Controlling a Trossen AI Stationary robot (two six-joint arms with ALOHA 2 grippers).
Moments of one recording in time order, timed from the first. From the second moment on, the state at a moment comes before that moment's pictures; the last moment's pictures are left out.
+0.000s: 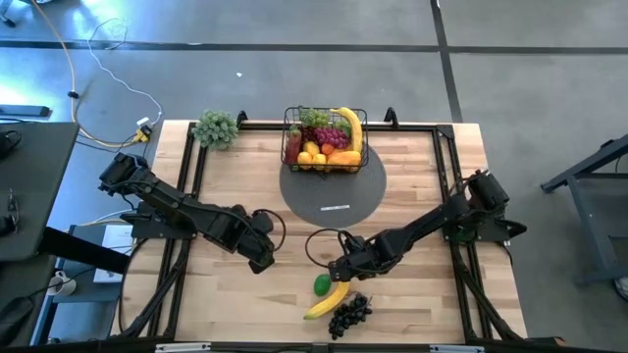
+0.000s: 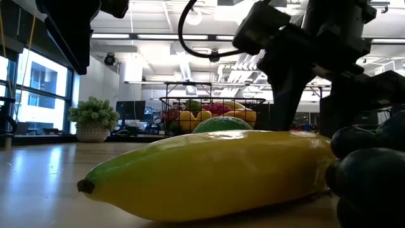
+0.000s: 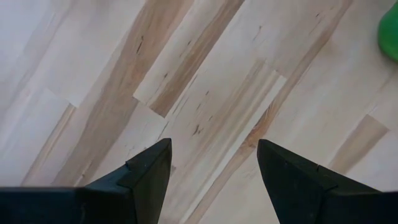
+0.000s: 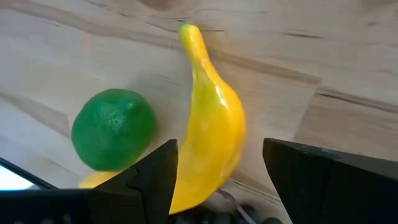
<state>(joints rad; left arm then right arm) -0.33 1.52 1.18 -1.09 -0.25 -1.02 0.43 1.84 1.14 -0.44 -0.04 1.79</state>
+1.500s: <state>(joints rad) -0.33 1.52 1.18 -1.09 -0.33 -0.86 0.43 1.80 1.18 -0.59 0.06 1.70</state>
